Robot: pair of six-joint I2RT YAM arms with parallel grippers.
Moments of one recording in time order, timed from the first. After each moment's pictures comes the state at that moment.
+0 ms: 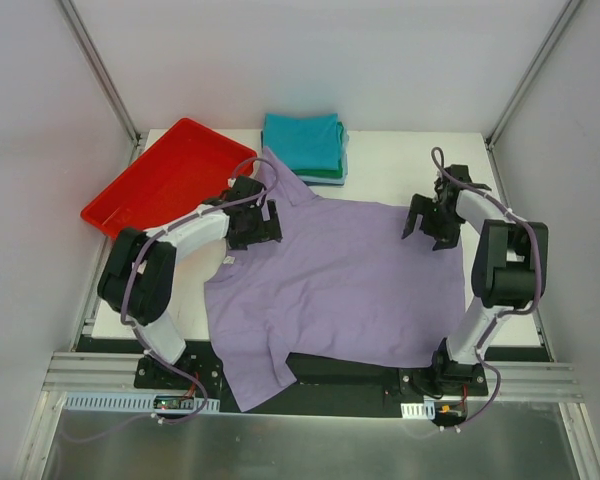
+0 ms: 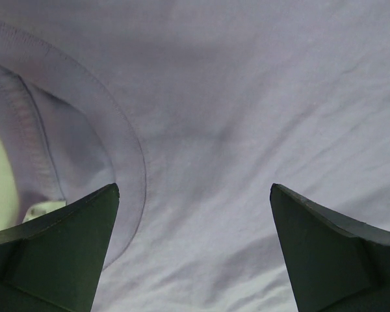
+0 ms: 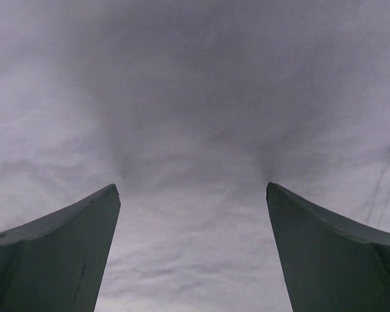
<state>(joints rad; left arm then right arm) -0.44 1.67 1.09 -0.48 -0.02 -0.63 -0.03 1.78 1.23 -0.69 -0.14 0.25</state>
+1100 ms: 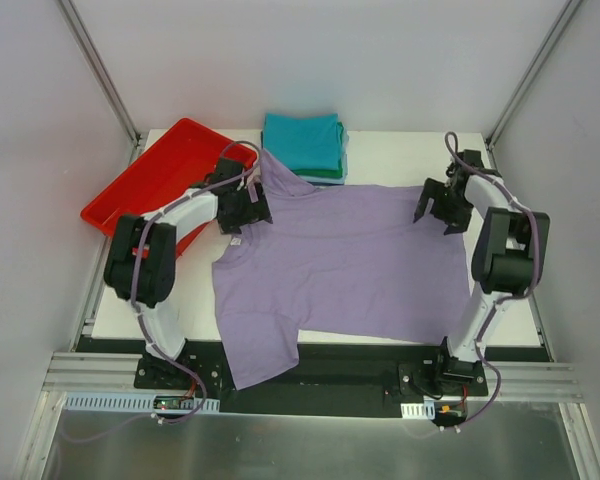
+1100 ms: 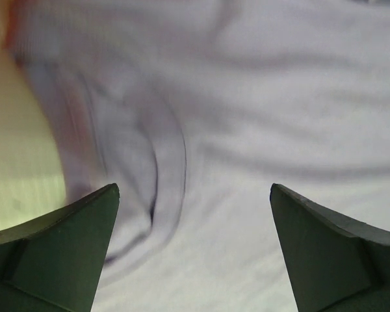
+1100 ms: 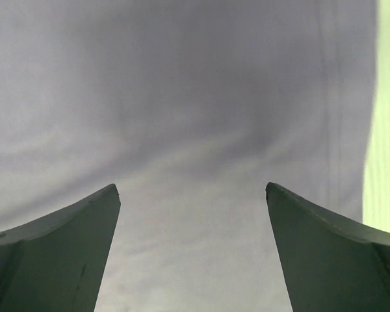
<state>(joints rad) -0.28 1.87 1.27 -0.44 0.13 -0.58 -0.10 2.02 1.52 -0.76 -0.12 0.21</state>
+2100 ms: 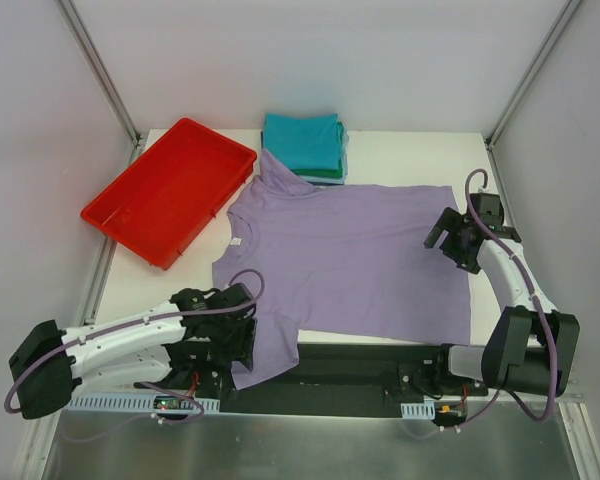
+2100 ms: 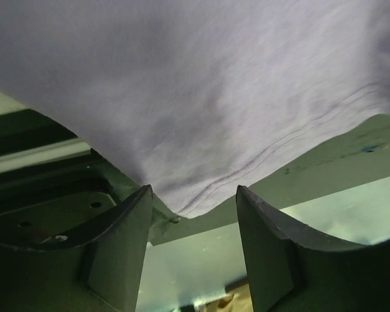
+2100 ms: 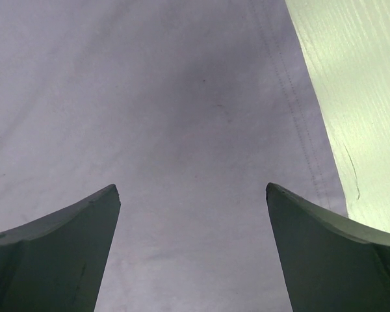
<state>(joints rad) -0.95 0.89 0.47 -0.89 0.20 -0.94 -0.10 1.28 0.87 -0.63 0.02 0.42</state>
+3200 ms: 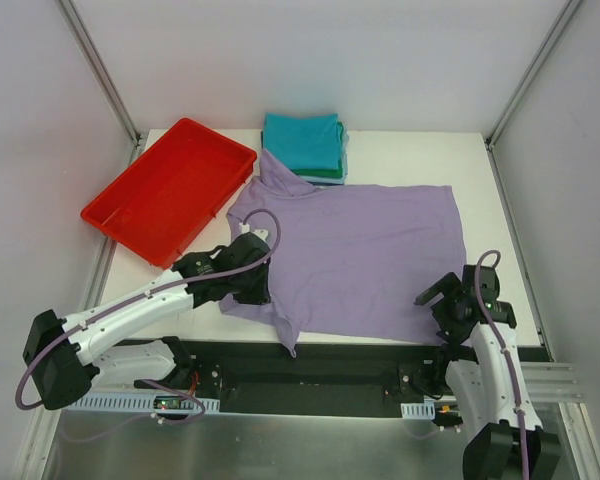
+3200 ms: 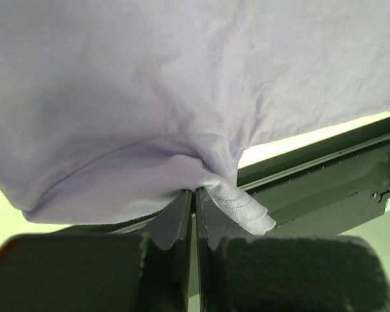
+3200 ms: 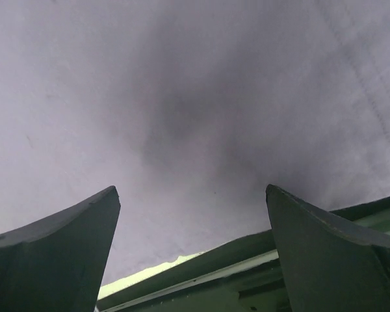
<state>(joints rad) -0.89 1.10 0.83 -0.77 -0.03 -0.76 -0.13 0.69 0.42 -0.87 -0.05 0.77</state>
